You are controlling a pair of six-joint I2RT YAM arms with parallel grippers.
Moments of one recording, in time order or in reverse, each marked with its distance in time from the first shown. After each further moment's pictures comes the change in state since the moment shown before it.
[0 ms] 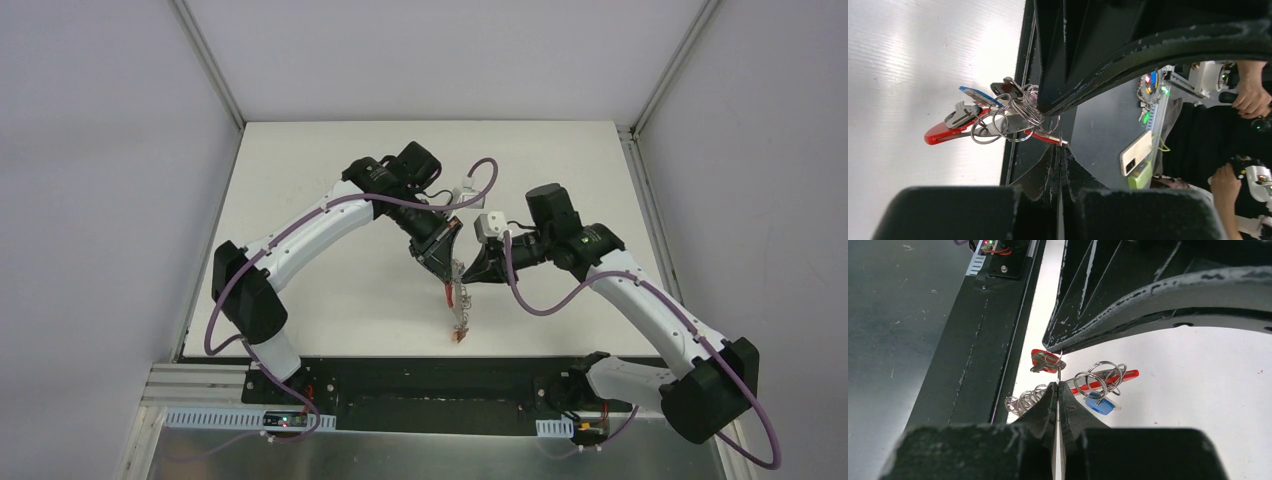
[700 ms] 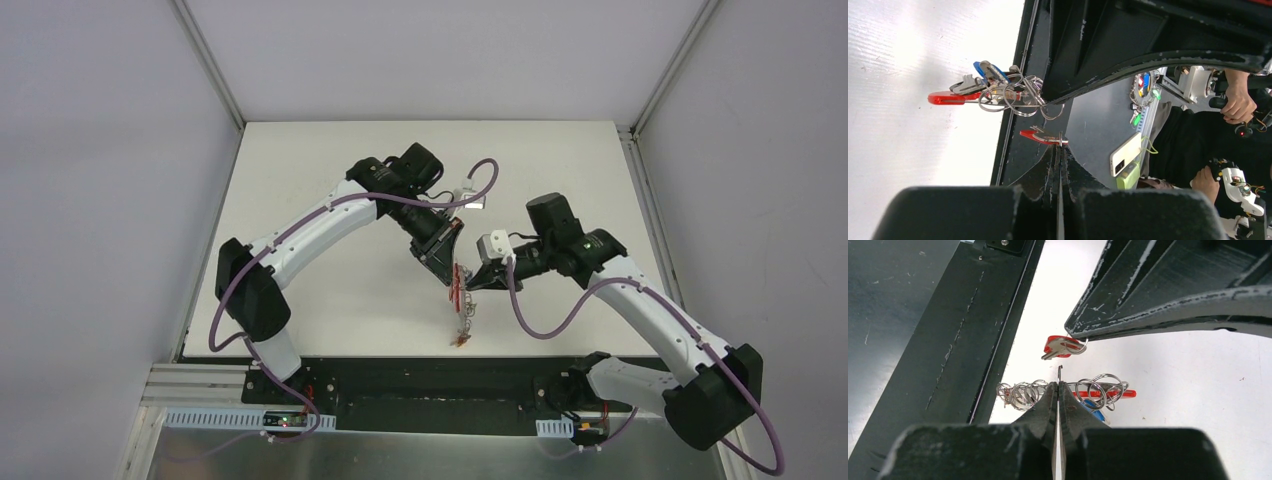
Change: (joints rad) left arm 0.000 0.024 0.000 0.000 0.006 -0.074; right arm 0.007 -0.032 -0.034 -0.086 0.027 -0.219
